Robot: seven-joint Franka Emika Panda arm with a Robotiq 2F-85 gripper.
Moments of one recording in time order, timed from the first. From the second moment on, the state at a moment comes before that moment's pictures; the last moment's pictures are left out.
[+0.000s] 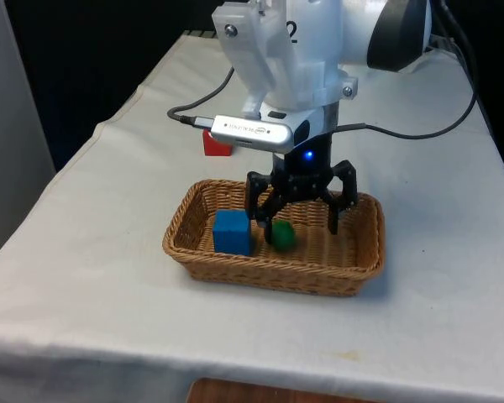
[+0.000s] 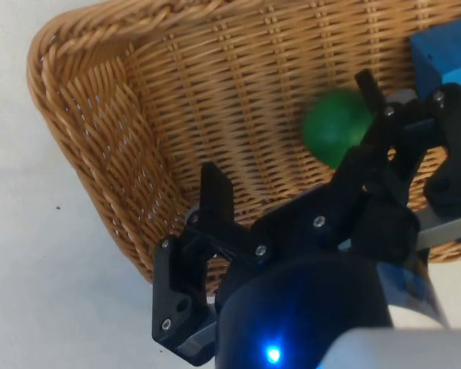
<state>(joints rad) 0.25 0.88 -0.35 -1.41 0.37 2.33 -0.58</state>
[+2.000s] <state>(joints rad) 0.28 0.44 -0.35 -1.77 0.39 2.26 -0.43</state>
